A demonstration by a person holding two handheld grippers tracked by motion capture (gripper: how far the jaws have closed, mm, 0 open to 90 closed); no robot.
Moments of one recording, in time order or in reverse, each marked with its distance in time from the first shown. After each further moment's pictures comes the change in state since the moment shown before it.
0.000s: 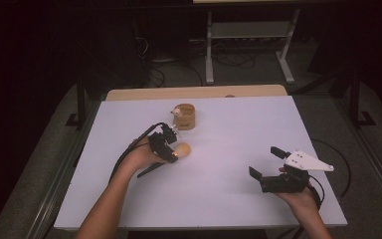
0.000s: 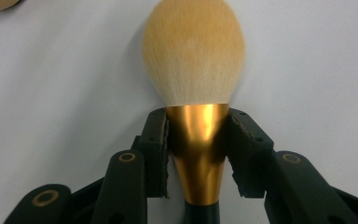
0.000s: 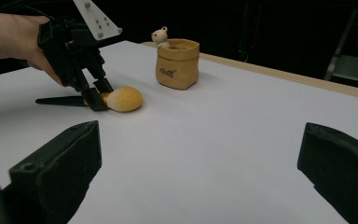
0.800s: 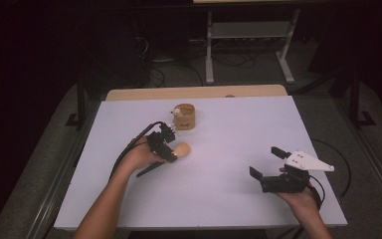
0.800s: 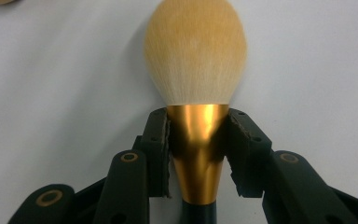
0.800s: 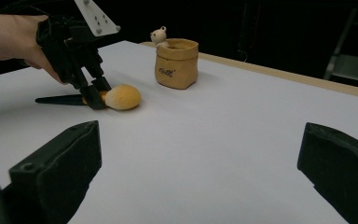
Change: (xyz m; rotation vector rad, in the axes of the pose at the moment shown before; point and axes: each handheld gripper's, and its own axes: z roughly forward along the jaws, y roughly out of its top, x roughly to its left) left arm 0.004 -0.002 -0.003 -0.011 -0.022 -0.023; right arm -0.001 -0.001 -0.001 0.000 -0.003 -0.002
